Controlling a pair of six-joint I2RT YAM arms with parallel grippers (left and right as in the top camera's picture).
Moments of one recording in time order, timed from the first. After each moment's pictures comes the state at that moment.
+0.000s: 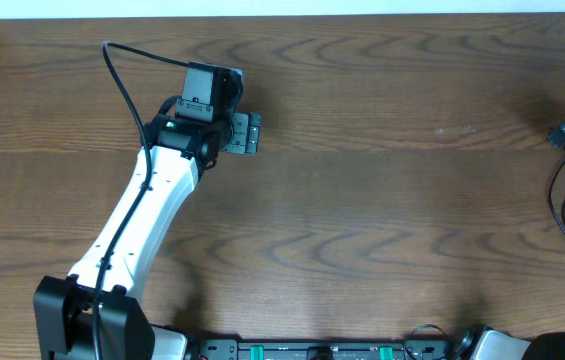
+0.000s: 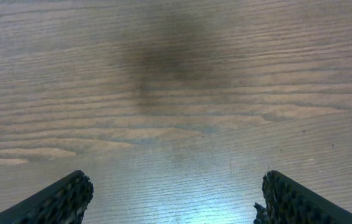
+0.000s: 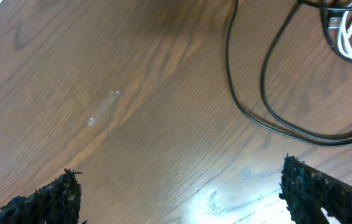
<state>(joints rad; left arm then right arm) -0.26 1.57 1.27 -0.68 -0.04 -0.07 -0.49 1.44 1.43 -1.05 -0.09 0.30</state>
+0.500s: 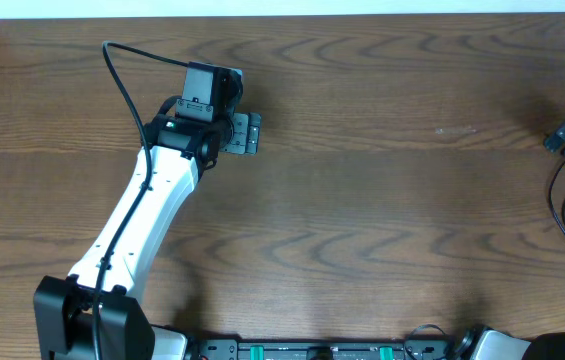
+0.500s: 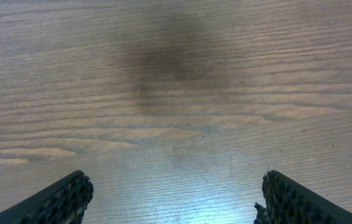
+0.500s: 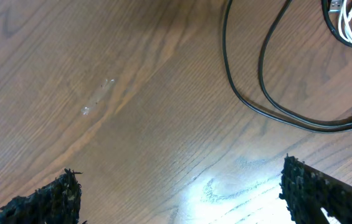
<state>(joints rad) -0.26 1.57 1.27 -0.68 -0.04 -0.07 -0.49 1.44 1.43 -1.10 -0.09 0.30</state>
